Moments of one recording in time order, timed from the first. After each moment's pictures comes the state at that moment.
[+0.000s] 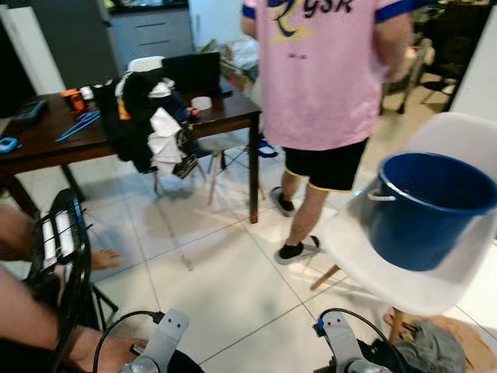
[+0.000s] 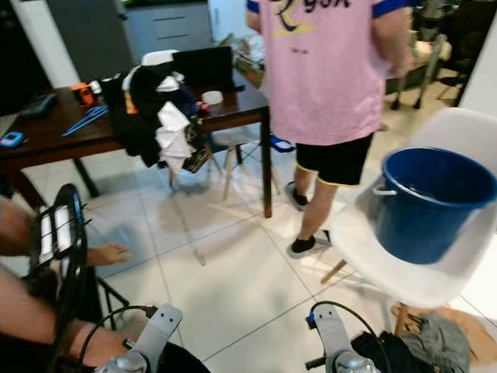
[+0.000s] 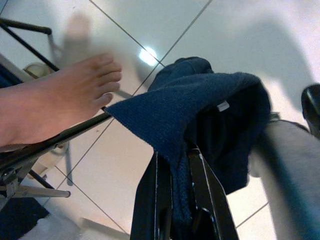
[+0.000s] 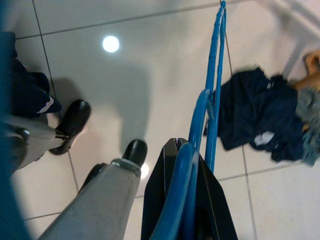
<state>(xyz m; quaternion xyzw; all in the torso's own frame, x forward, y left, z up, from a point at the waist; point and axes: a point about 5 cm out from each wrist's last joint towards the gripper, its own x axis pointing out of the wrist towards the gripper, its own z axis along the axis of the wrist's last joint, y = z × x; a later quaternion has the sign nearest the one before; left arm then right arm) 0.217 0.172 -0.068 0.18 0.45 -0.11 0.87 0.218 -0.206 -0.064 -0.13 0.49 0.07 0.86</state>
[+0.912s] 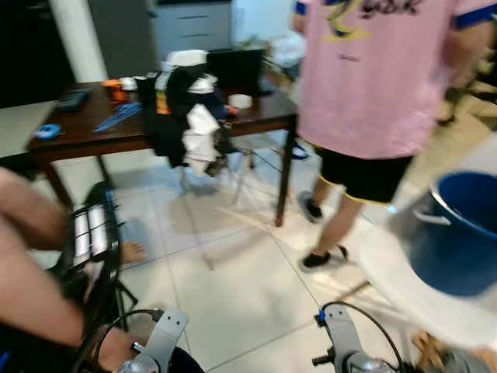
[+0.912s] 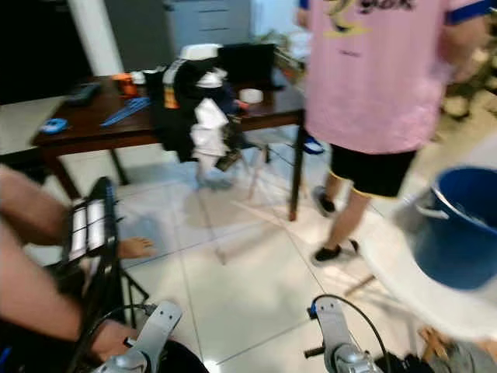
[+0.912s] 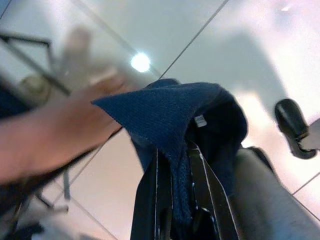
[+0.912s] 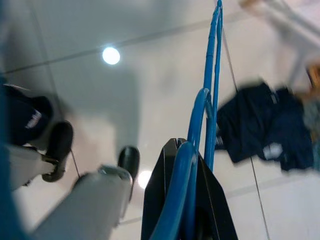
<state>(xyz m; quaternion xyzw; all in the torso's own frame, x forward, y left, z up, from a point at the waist) 0.224 0.166 -0.065 0.15 0.44 -0.12 0.88 0.217 -0.211 -0.063 -0.10 0.48 0.04 0.87</state>
